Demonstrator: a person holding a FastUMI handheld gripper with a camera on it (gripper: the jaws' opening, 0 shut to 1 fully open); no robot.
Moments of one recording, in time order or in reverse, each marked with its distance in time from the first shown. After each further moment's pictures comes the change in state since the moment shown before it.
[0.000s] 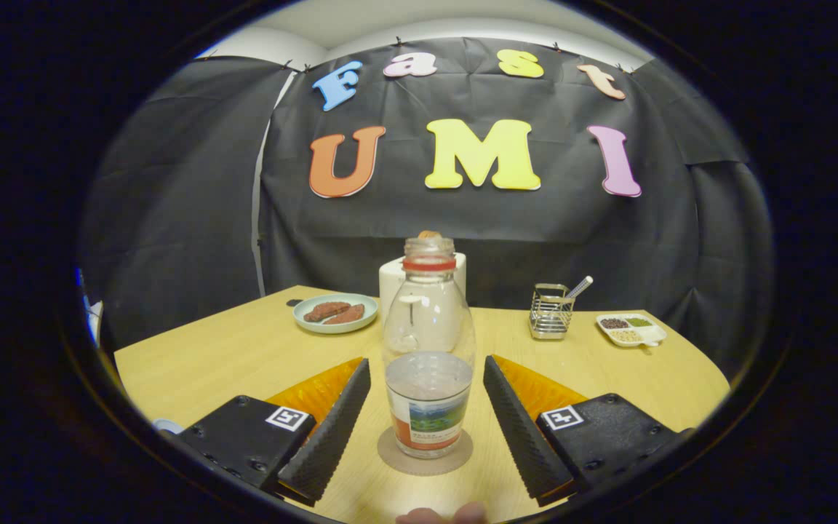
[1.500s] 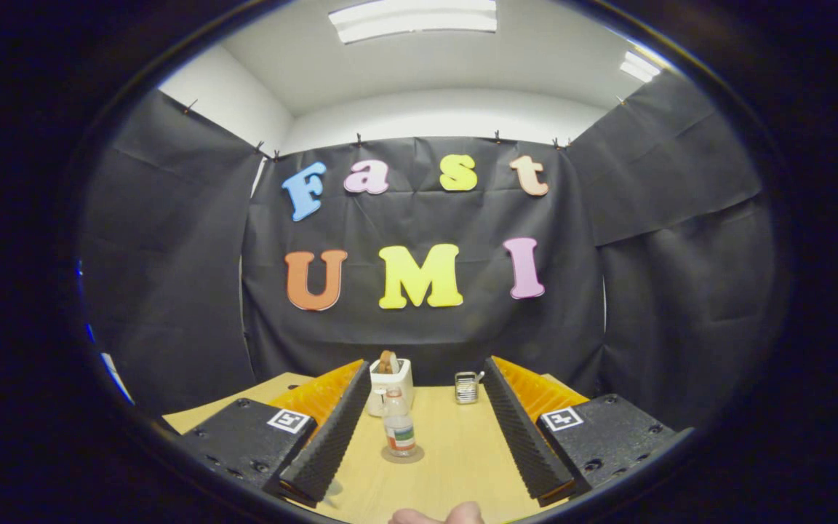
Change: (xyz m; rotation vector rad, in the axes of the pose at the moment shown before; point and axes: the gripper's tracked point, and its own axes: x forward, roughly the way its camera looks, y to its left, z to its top) arm -0.285 -0.005 0.164 0.033 -0.301 -0.218
